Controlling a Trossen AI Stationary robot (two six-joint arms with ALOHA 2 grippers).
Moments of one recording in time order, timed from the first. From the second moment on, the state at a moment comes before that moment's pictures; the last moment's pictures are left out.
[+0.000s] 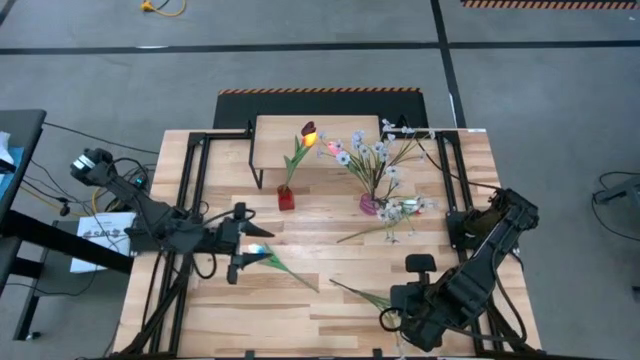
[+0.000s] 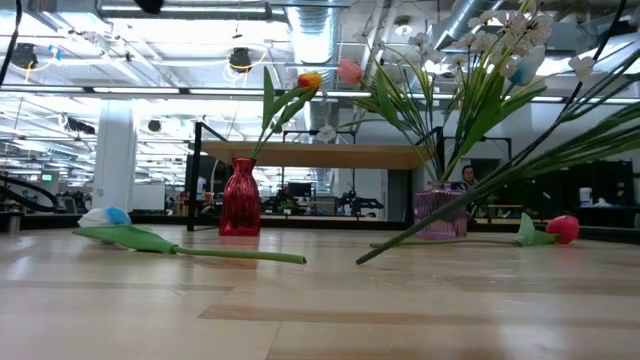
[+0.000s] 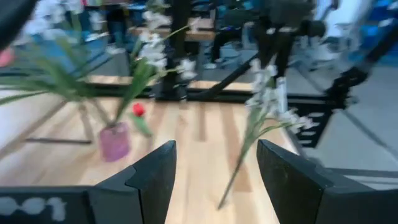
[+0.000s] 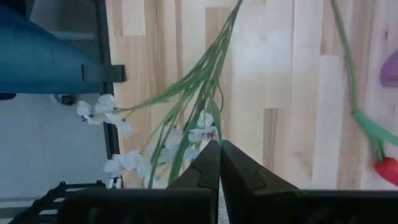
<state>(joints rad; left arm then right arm) -0.58 0.94 0.65 0.12 -0.56 -0.19 0.82 1.80 1.88 -1.54 0.14 0.78</state>
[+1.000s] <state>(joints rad) -0.23 1.56 1.00 0.17 0.38 -0.09 0.74 1.80 2.03 -1.57 0.16 0.55</state>
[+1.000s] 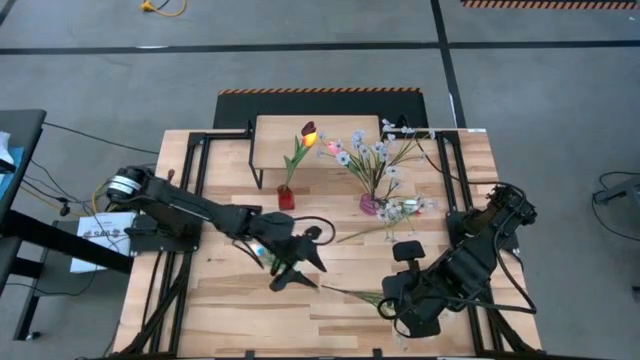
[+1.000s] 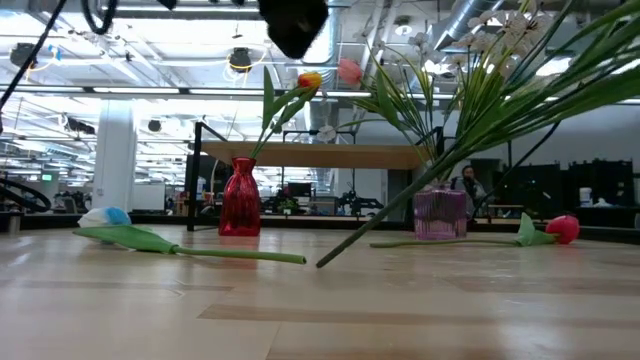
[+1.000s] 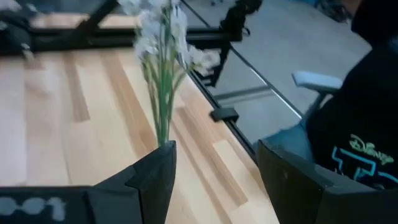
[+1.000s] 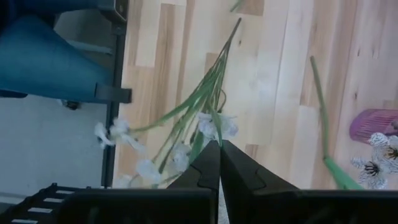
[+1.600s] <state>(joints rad) -0.21 1.84 1.17 0.23 0.33 0.01 0.74 1.80 2.03 -1.57 0.16 0.54</state>
